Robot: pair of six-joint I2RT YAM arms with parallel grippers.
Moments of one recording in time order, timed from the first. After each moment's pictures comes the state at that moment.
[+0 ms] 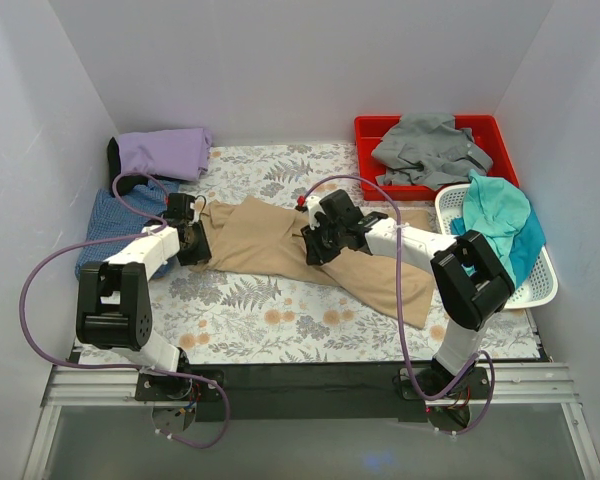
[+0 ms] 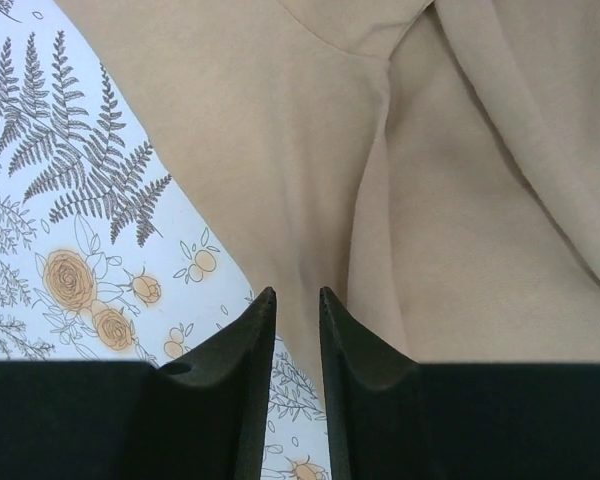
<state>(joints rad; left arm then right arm) -0.06 1.55 0.91 -0.47 -0.09 -0.34 0.70 1.77 1.15 -0.28 -0.33 0.07</state>
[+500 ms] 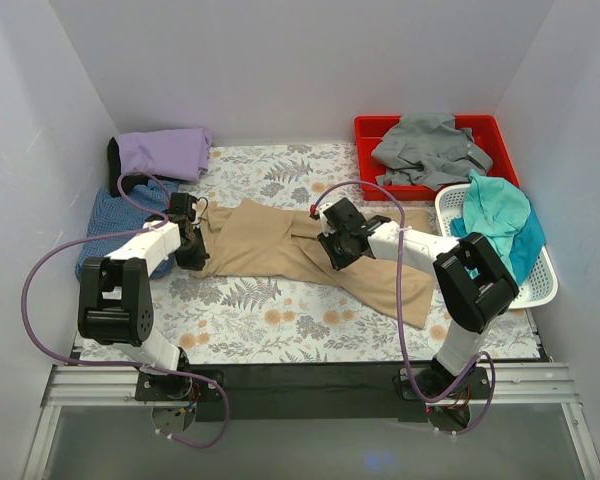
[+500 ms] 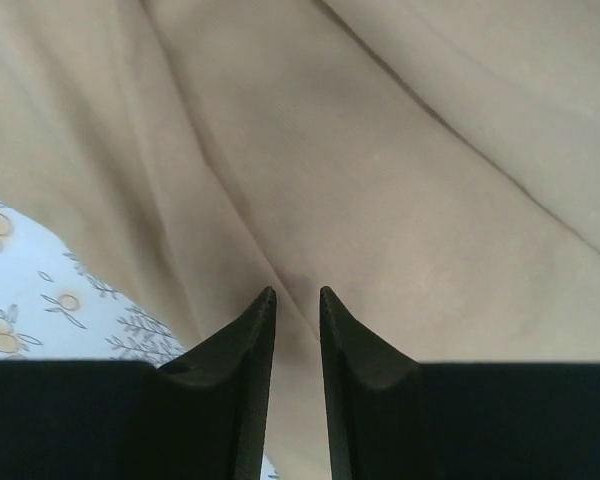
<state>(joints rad) -0.06 1.58 0.95 -0.60 -0.07 -0.33 0.70 1.75 1.11 -0.41 -0.02 0.06</state>
